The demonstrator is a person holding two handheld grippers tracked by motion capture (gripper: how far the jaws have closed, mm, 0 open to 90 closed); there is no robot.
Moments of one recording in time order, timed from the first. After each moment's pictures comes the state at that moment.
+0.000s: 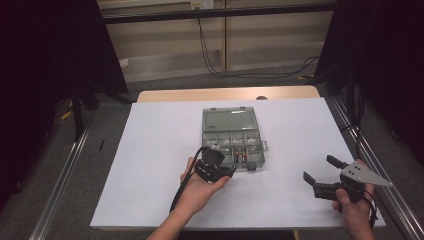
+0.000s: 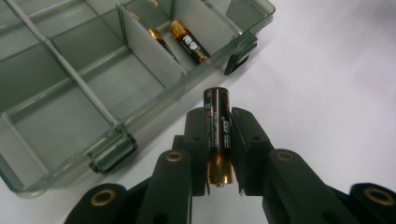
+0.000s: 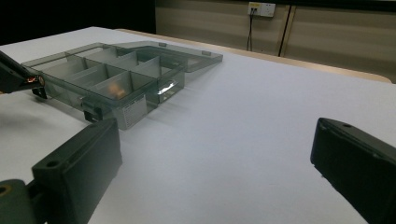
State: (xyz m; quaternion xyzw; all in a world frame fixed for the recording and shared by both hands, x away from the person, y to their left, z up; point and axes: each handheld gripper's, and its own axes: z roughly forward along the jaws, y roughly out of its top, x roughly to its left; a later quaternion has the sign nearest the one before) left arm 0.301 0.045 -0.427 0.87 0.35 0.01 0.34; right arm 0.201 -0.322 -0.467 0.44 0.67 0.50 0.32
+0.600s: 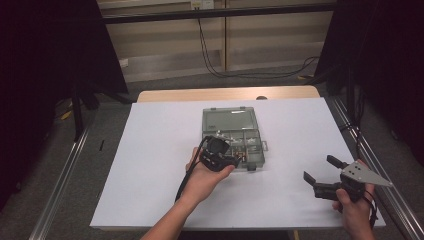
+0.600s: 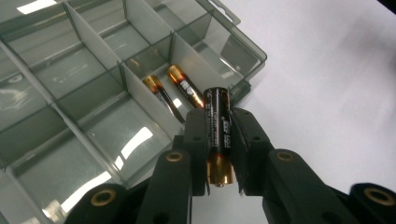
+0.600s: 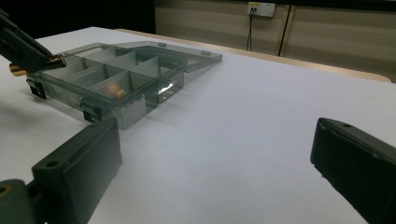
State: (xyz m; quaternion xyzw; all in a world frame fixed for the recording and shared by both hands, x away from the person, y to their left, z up) left arm 0.323 0.030 -0.414 0.87 0.35 0.01 0.36; right arm 0.201 -0.323 -0.467 0.43 0.67 0.50 0.32
